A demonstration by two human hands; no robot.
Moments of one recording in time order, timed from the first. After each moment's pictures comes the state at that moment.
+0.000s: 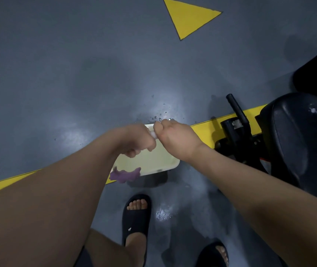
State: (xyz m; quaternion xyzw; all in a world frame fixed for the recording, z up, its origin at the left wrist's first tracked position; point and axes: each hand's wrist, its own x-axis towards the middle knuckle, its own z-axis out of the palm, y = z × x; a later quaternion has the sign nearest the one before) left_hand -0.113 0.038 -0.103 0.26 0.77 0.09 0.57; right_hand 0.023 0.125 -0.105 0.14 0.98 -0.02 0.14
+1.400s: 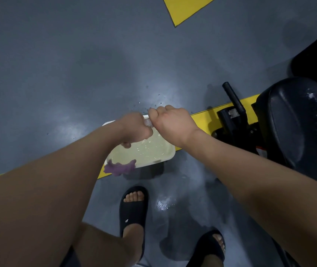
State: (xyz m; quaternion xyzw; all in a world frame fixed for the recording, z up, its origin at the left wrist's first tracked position) left_hand -0.100 0.046 -0.102 0.33 0.80 0.07 0.49; right_hand 0.025 0.136 -0.110 0.13 0.98 0.05 0.12
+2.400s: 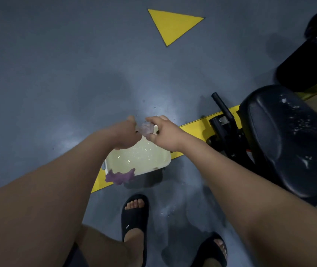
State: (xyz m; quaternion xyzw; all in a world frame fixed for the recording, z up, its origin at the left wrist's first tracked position) left_hand -0.105 0.037 -0.063 0.42 0.80 0.01 0.42; right_hand 0.040 0.138 -0.095 0.34 0.83 -0.43 0.10
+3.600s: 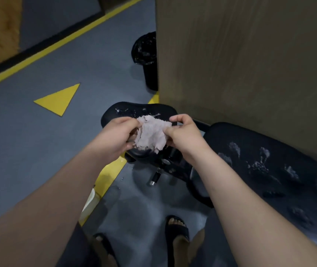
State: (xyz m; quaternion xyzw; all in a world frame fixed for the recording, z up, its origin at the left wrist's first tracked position) left_hand 0.282 0.103 0.140 0.42 0.59 0.34 0.61; right_hand 0.468 0.092 0.117 0.61 0.37 -0.55 -0.43
